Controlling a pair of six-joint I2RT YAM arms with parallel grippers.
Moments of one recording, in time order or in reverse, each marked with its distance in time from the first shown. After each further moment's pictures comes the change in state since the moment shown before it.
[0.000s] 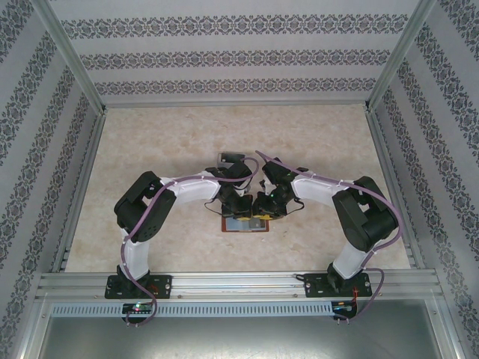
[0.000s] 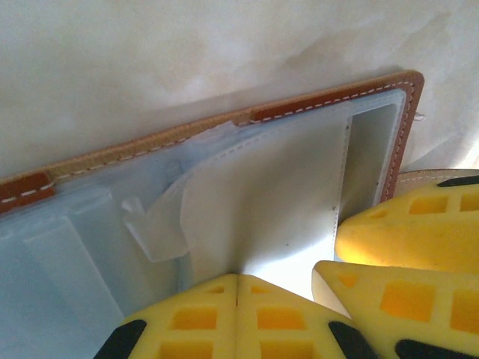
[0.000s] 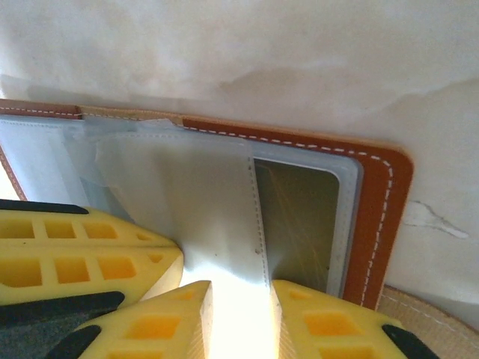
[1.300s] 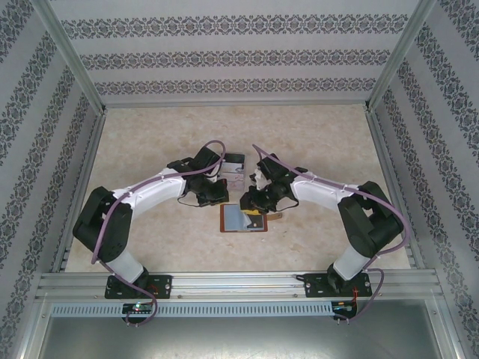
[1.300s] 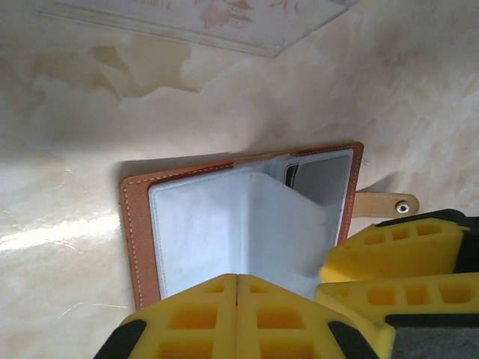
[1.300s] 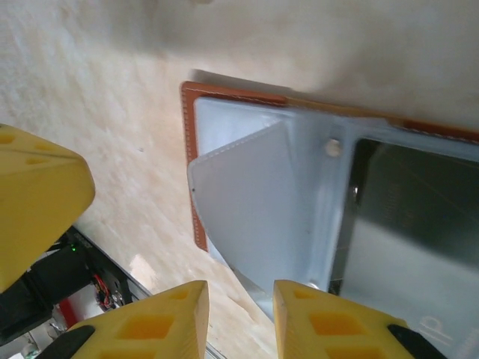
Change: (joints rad) left arm 0.178 -0.327 -0.152 -0.036 -0.075 0.012; right arm 0.057 -0.046 0.035 0.116 -0.140 0.081
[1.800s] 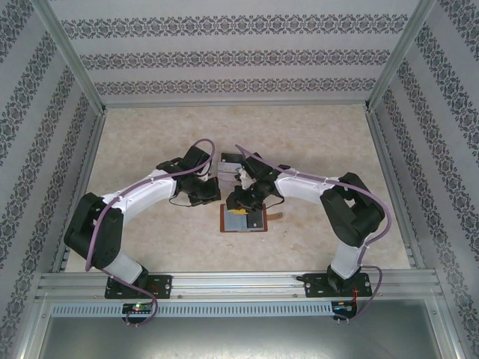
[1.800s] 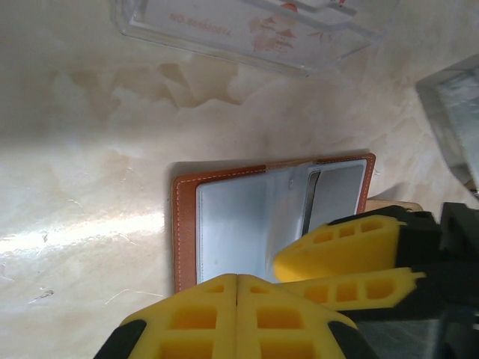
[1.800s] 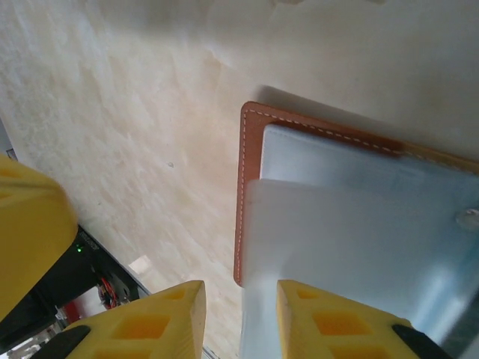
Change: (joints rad) left arm 0.063 -0.065 -0.054 -0.007 0.001 0.019; right arm 0.078 0.149 0.123 0.026 -0.012 0.023
